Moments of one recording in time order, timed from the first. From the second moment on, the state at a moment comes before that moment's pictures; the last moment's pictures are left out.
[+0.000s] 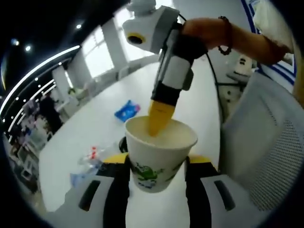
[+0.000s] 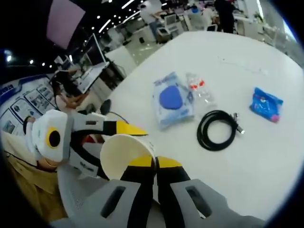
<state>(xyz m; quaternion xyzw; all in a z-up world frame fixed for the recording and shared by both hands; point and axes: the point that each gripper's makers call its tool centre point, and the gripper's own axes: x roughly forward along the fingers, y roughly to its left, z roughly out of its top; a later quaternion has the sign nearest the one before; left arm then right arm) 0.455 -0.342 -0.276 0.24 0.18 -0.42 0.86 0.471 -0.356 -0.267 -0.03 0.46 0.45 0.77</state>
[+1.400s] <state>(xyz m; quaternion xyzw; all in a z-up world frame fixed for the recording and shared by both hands) 0.494 -0.279 -0.253 0.10 0.17 -0.33 0.92 0.517 -0.357 -0.210 0.06 0.32 0.42 0.85</state>
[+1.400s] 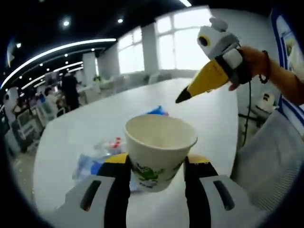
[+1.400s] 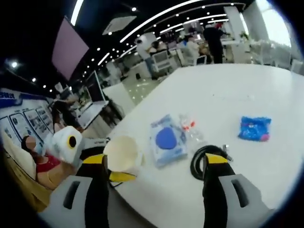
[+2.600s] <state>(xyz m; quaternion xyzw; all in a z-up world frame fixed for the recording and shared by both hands) 0.651 -0.136 -0.250 0.10 0.15 -0.22 0.96 0.567 -0.400 -0.271 0.04 0.36 0.34 0.87</state>
